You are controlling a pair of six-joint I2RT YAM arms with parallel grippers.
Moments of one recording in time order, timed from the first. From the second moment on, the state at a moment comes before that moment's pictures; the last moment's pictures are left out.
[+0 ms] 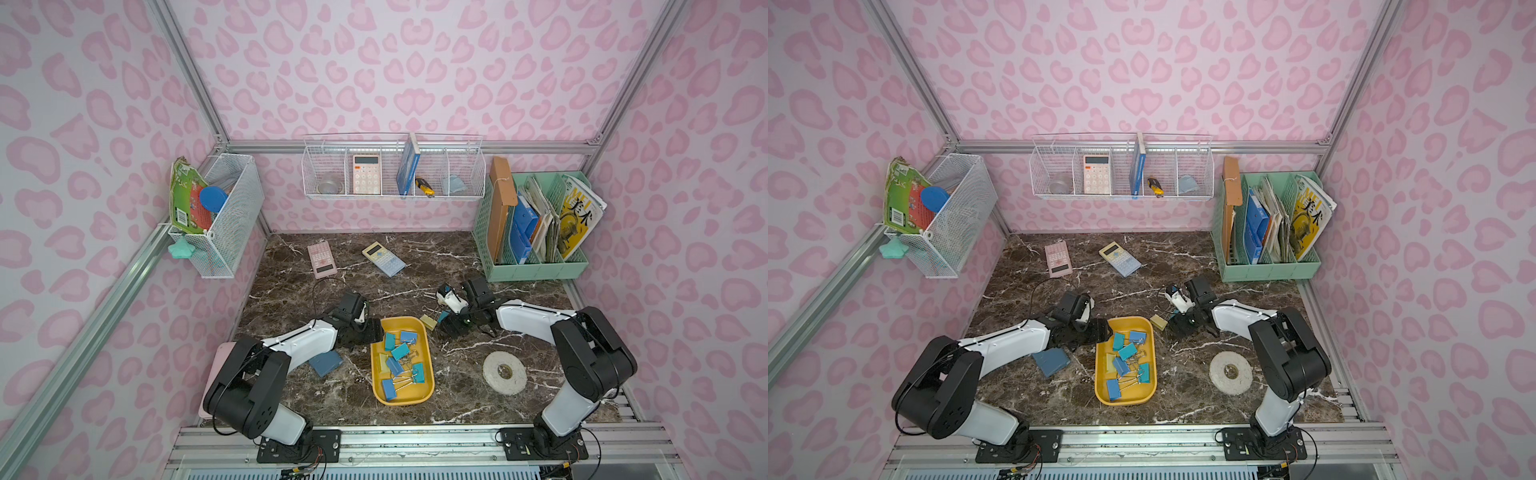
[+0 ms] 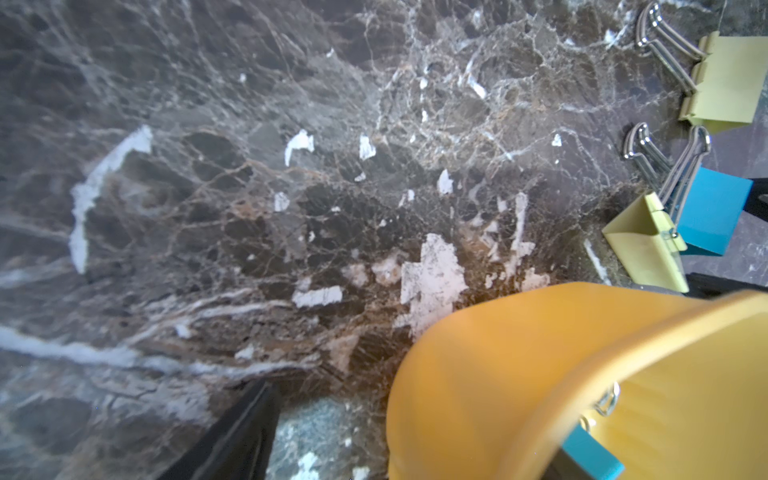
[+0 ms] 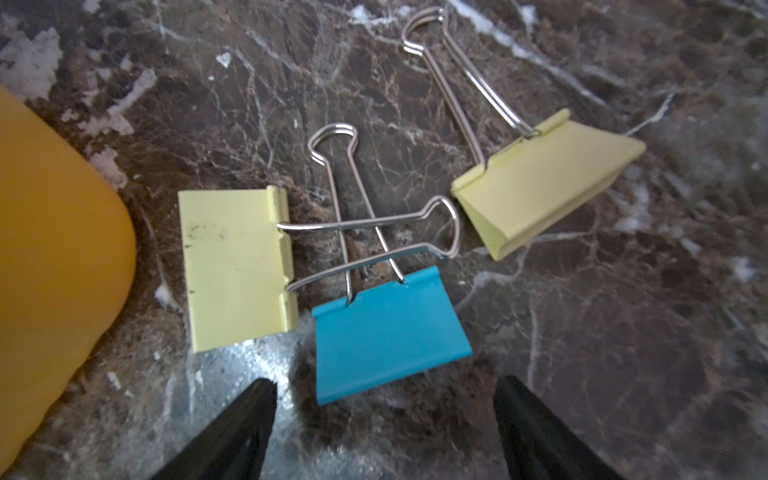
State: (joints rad) left arm -0.42 1.52 0.71 -0.27 0.18 -0.55; right arm 0.49 1.71 0.90 -0.21 -0.20 -0.25
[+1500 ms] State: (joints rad) left arm -0.42 1.53 0.72 -0.28 0.18 -0.54; right arm 0.89 1.30 0.88 -0.34 -0.08 -0.15
